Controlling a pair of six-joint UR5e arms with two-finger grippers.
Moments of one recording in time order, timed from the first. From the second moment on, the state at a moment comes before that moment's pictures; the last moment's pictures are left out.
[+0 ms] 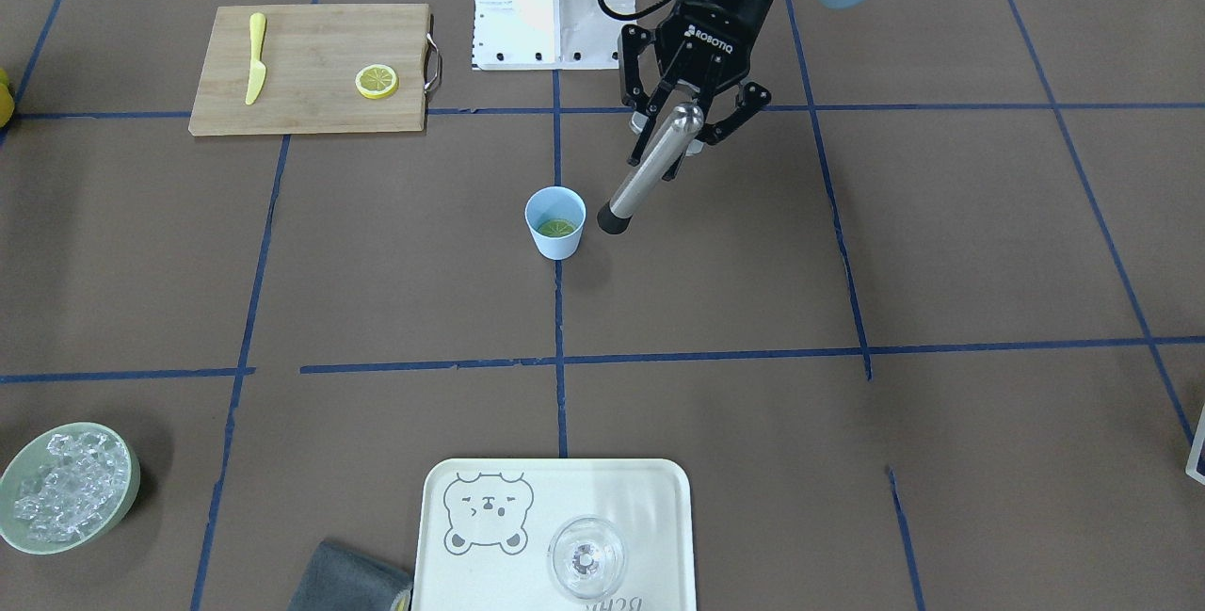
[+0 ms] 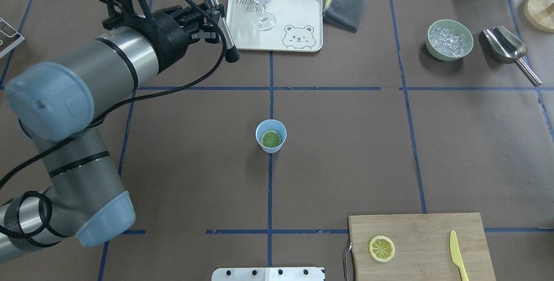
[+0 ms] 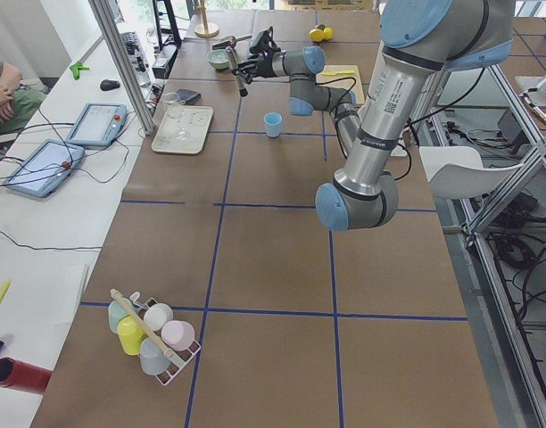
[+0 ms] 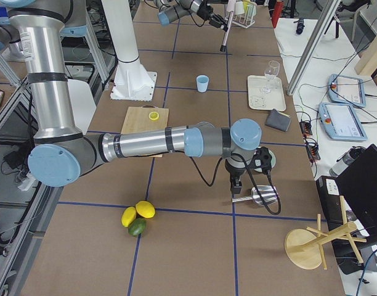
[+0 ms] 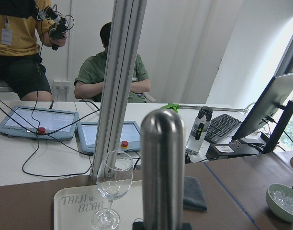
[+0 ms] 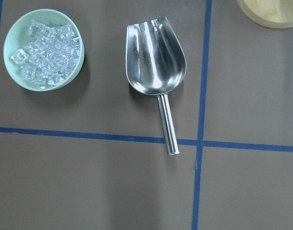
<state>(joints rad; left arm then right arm) -0.46 -2.08 -1.95 -2.35 -1.00 -0.88 1.60 -1.46 1.62 -1.67 2.44 -0.01</state>
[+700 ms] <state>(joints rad) -0.26 -2.09 -1.81 -2.48 -0.74 -0.76 1.63 -1.53 1.61 -1.53 2.36 -0.02</state>
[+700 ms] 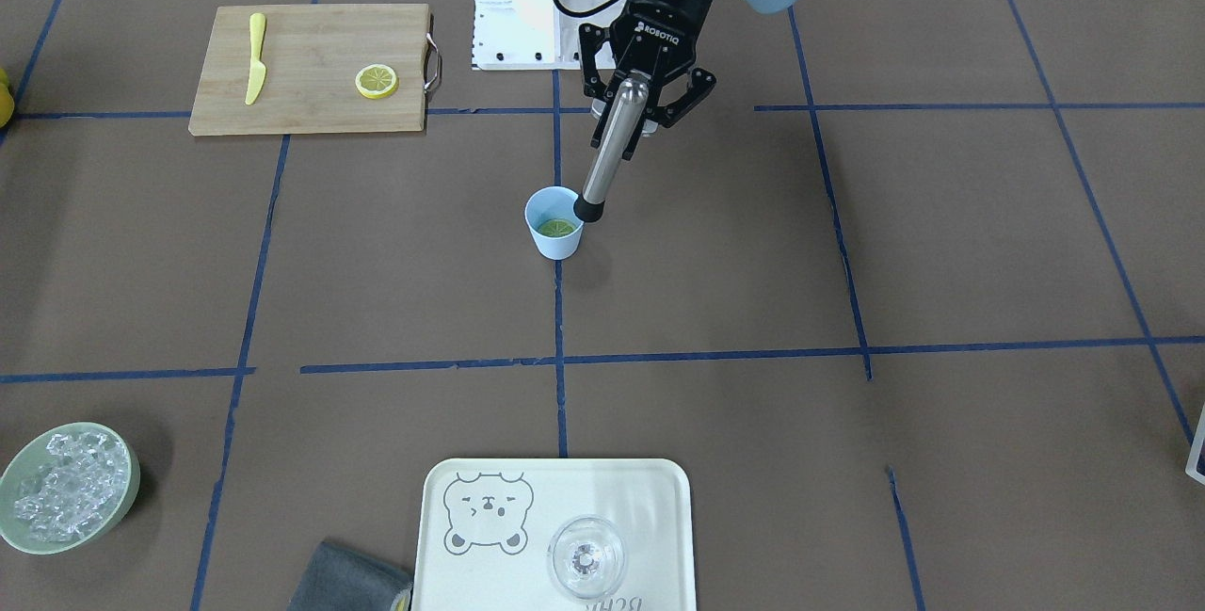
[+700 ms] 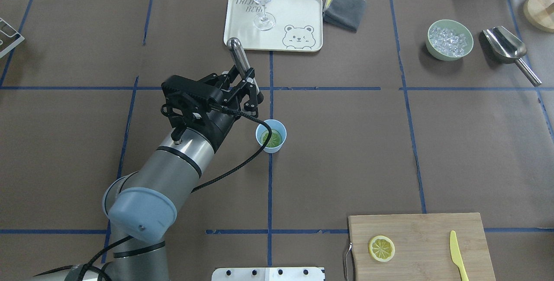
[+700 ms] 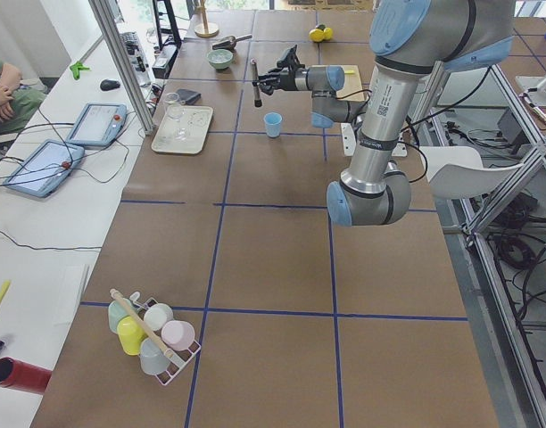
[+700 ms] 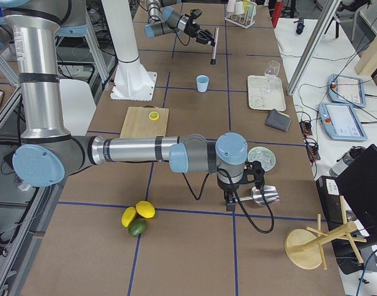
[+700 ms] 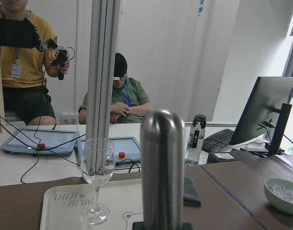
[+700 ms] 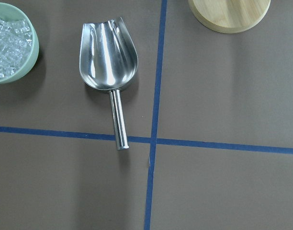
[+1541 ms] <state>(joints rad) -0.21 -2.14 -1.70 -2.51 -0.72 -0.73 1.63 -1.53 1.61 -1.53 2.37 -0.01</state>
